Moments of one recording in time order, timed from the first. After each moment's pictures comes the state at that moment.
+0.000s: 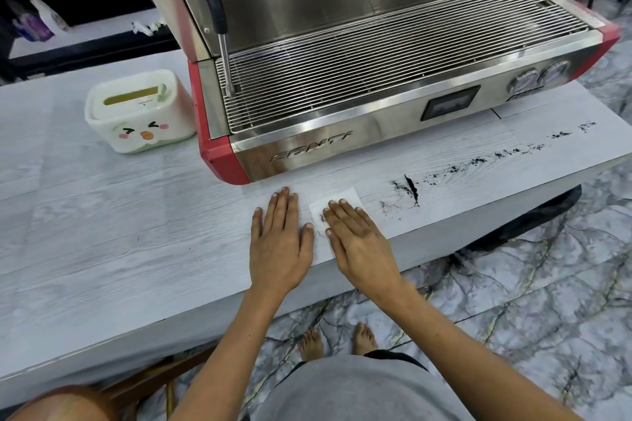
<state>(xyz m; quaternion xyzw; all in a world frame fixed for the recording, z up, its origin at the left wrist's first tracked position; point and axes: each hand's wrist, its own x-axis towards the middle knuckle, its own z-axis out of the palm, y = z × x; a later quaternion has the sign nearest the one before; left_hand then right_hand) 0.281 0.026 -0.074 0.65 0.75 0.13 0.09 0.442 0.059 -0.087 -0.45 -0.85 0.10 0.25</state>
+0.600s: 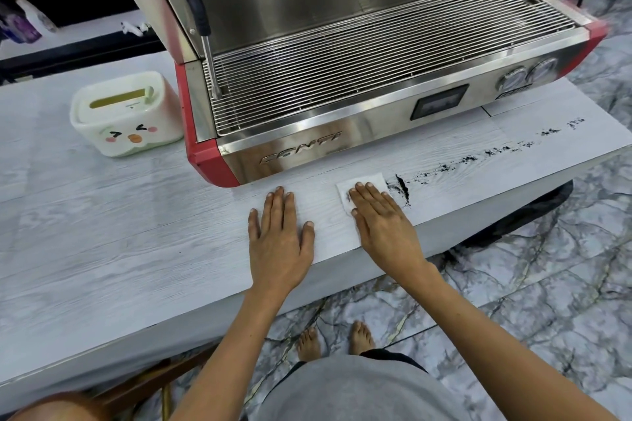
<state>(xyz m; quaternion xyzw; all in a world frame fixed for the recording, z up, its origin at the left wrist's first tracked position) 0.296 0.032 -0.074 0.63 0.76 0.13 0.09 0.488 0.097 -0.089 -0.50 -0.83 0.07 0.22</state>
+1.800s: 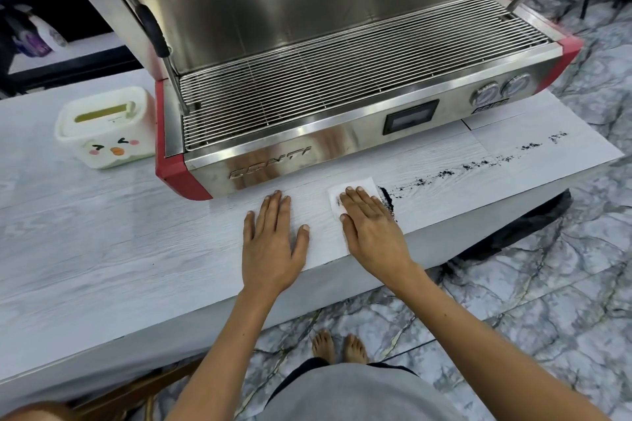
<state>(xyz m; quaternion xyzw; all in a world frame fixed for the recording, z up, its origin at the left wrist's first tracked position) 0.326 0.055 -0.077 0.64 0.75 0.13 0.07 0.516 0.118 -0.082 -0.50 -0.83 0.09 0.21</state>
